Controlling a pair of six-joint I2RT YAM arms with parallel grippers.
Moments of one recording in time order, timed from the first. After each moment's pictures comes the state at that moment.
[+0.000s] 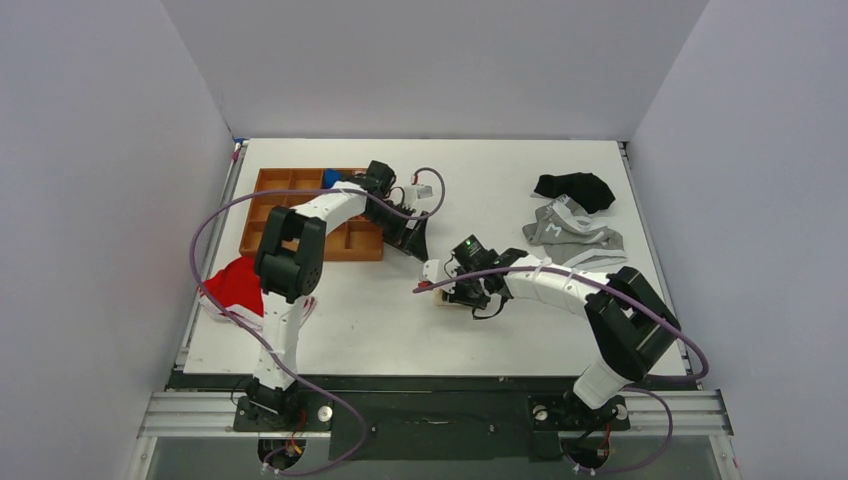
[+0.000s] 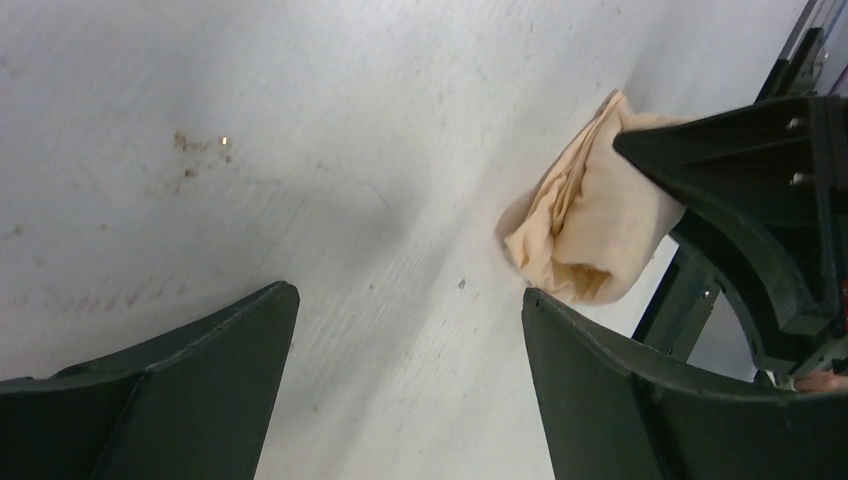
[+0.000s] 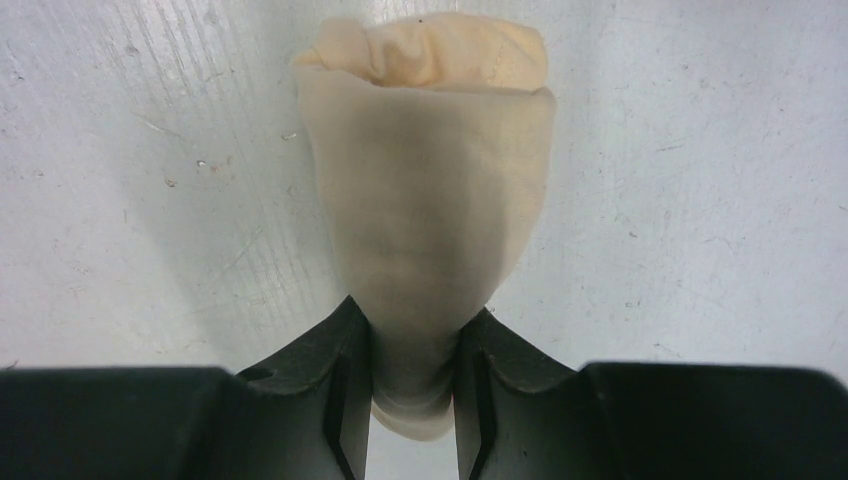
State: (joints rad) left arm -0.41 2.24 1.72 -0.76 0.77 0.17; right arm 0.74 1.61 0.92 -0.47 -0.10 -0.71
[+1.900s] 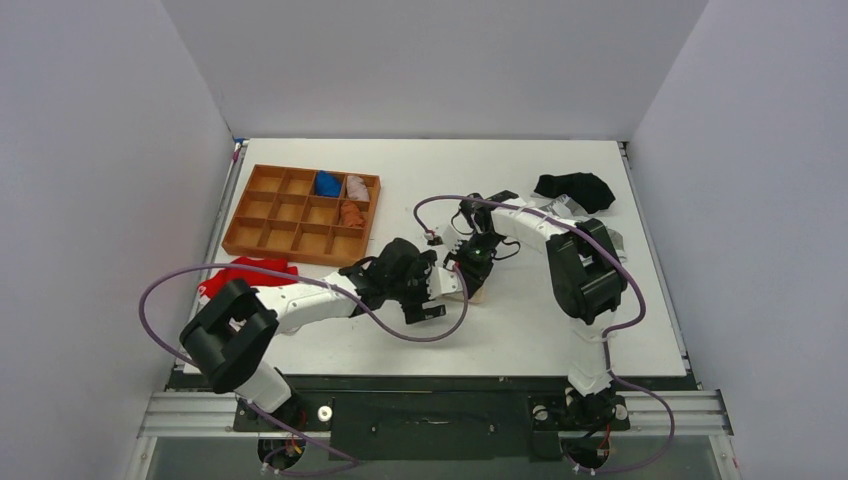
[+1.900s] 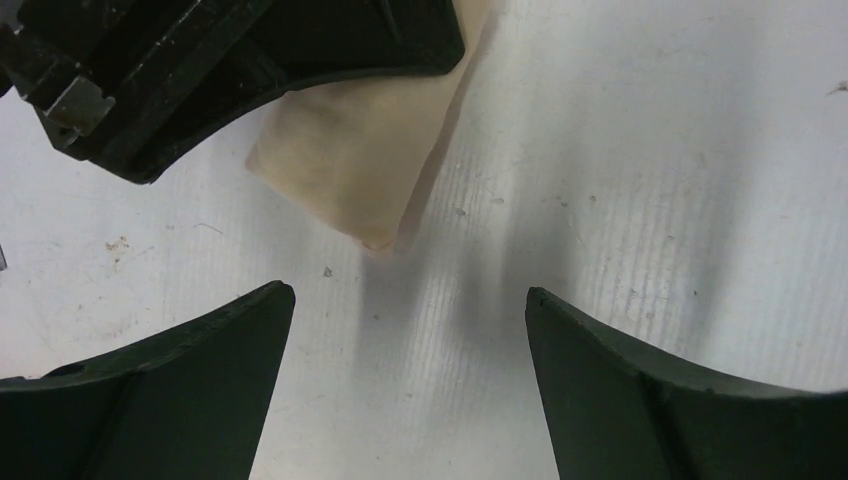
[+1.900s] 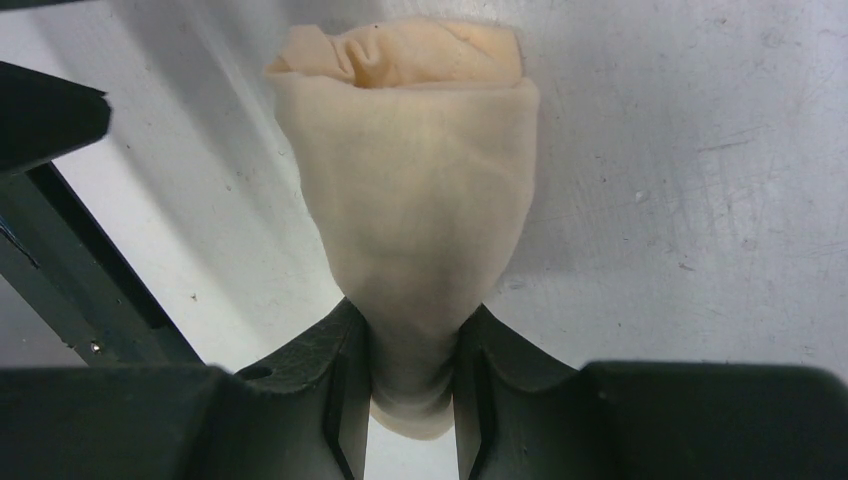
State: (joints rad) left arm -0.84 1.54 0.84 -0.08 0.26 0.55; right arm 0.51 2.02 1.44 -1.00 -0.48 -0.62
